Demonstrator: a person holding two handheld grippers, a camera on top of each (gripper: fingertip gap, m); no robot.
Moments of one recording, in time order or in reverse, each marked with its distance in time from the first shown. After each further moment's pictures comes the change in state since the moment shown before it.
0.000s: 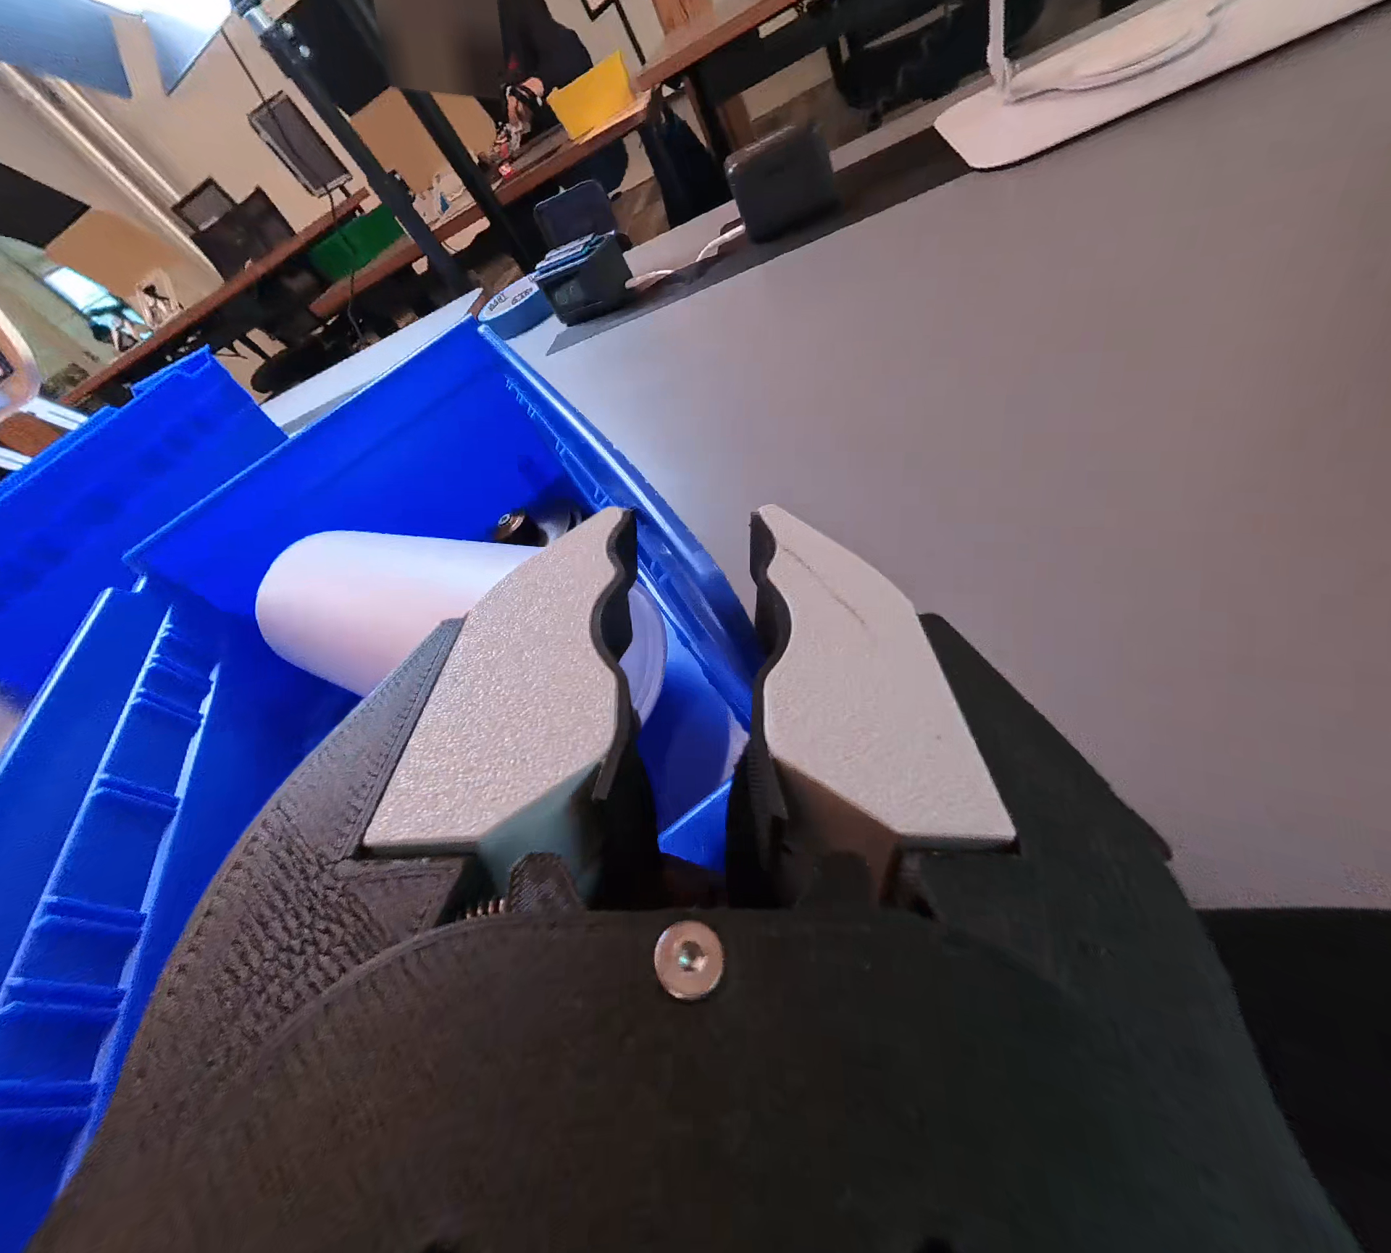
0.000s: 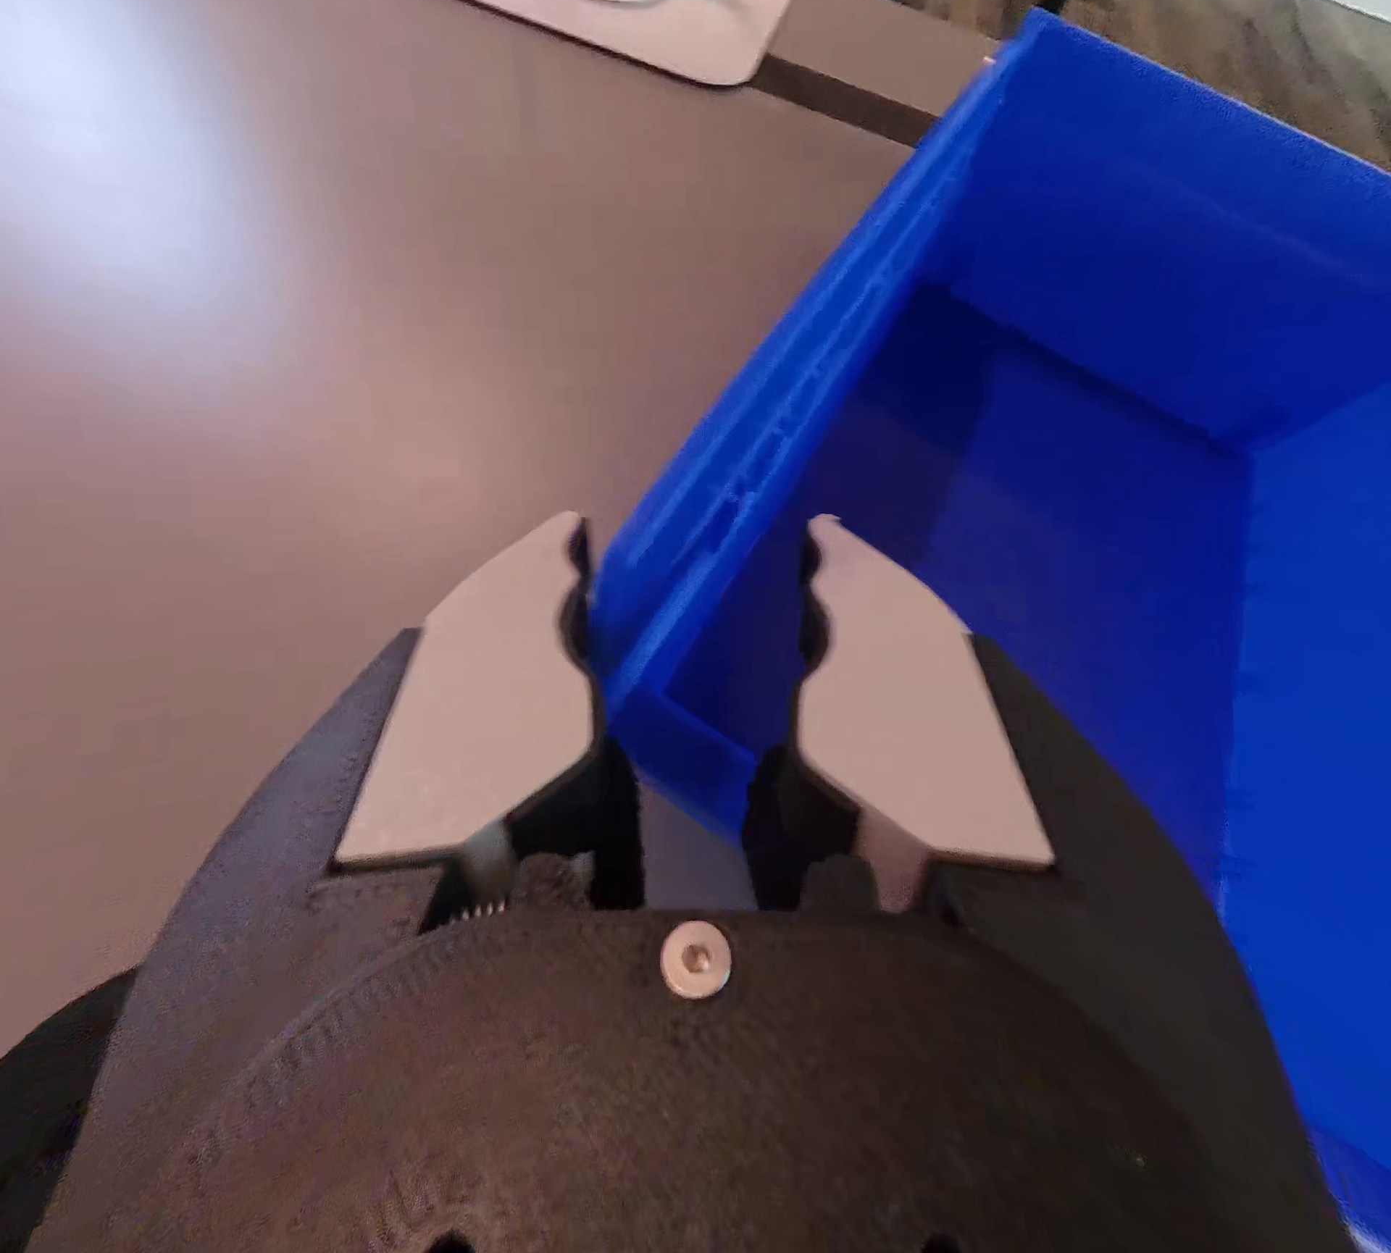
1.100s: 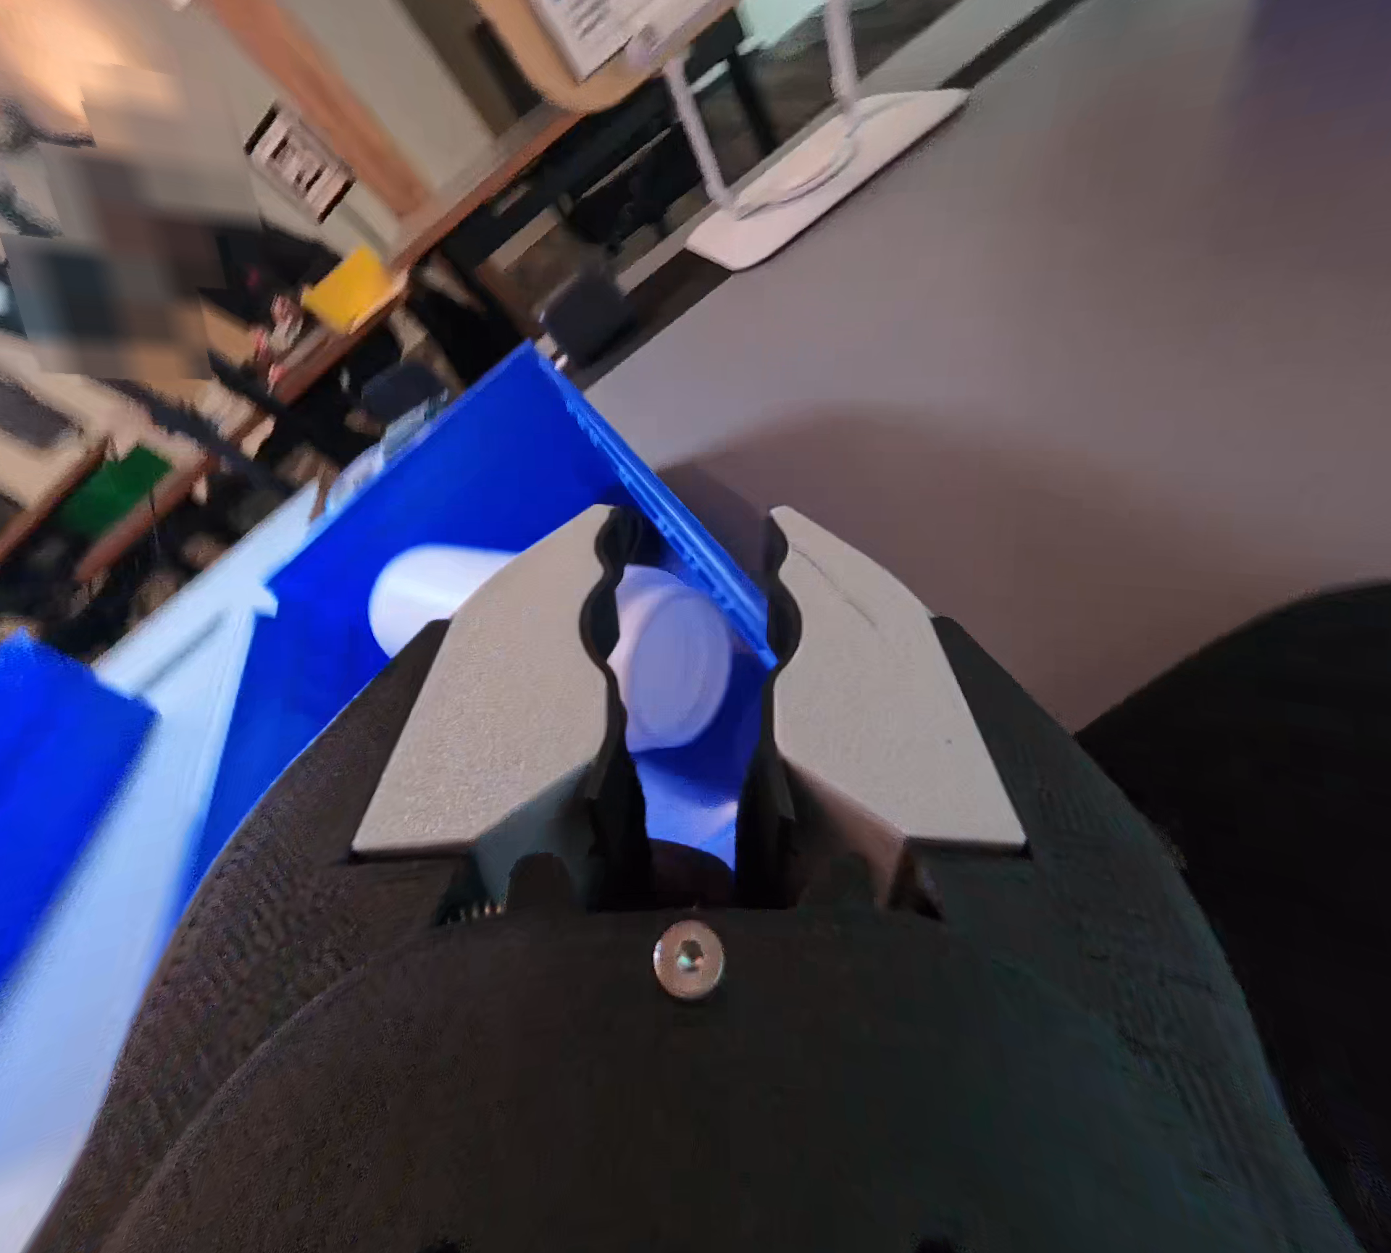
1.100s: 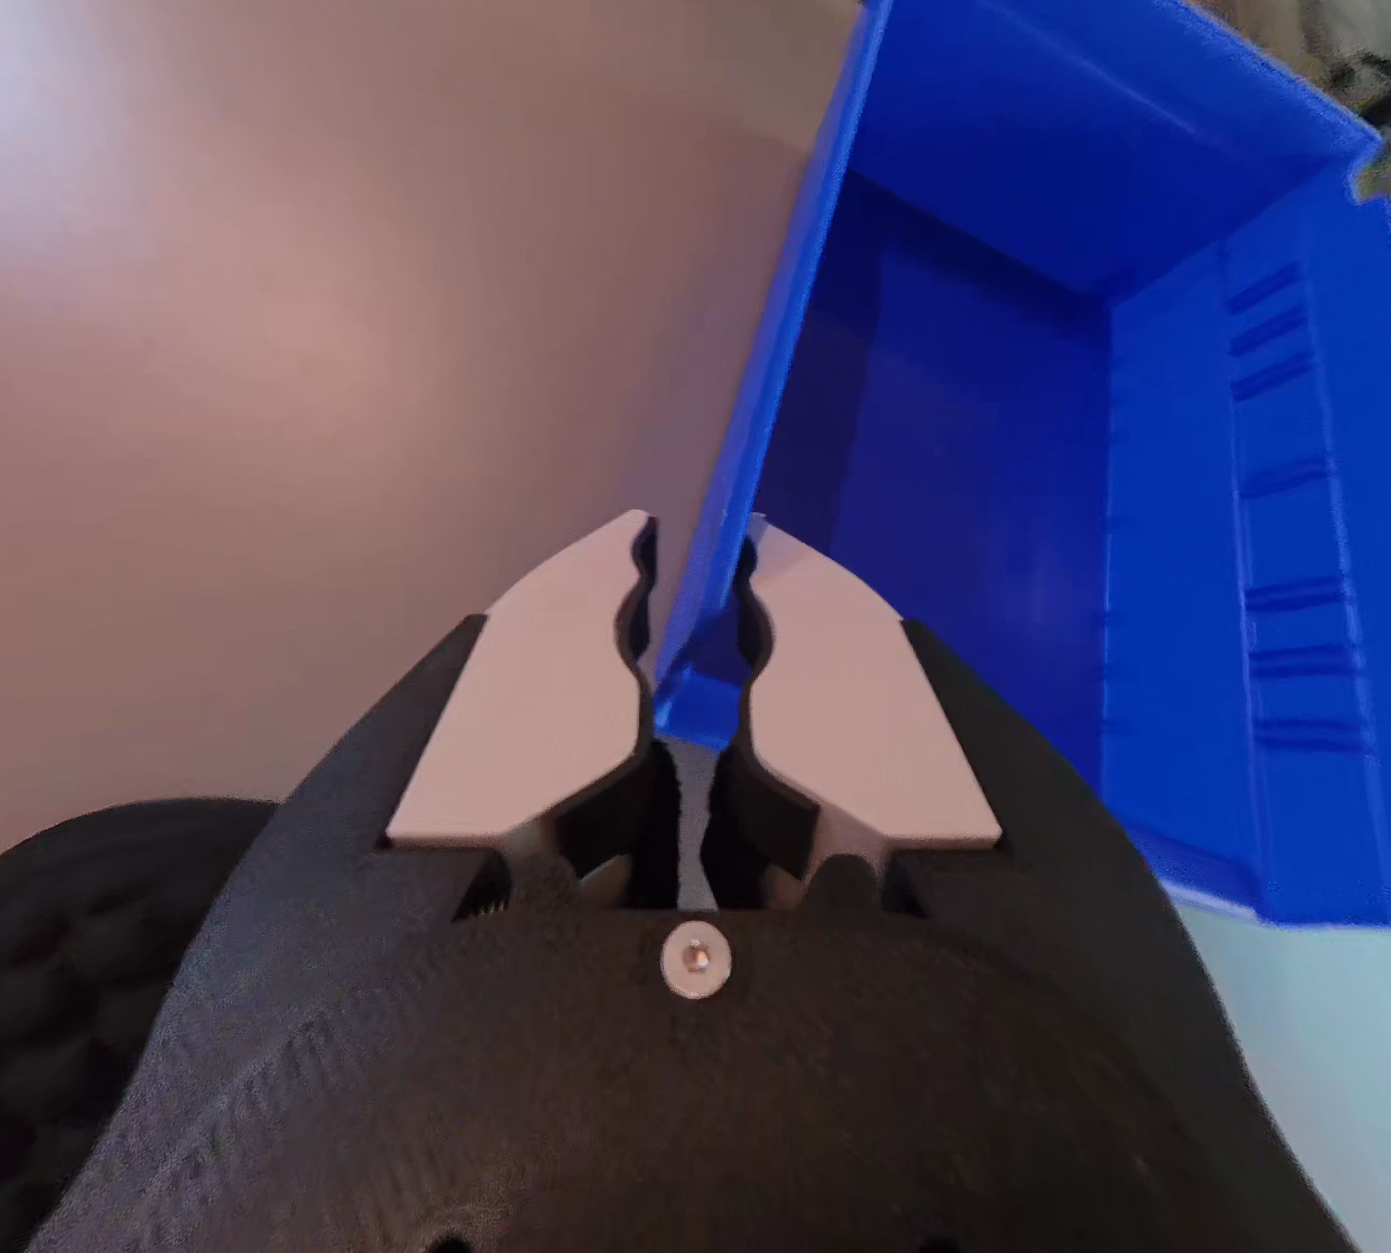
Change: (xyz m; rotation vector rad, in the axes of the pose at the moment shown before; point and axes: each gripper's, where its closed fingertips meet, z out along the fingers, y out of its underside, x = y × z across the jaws) left arm -0.002 -0.026 -0.022 0.153 0.375 0.170; right arm 0.026 0.018 -0.030 -0.180 0.108 -0.064
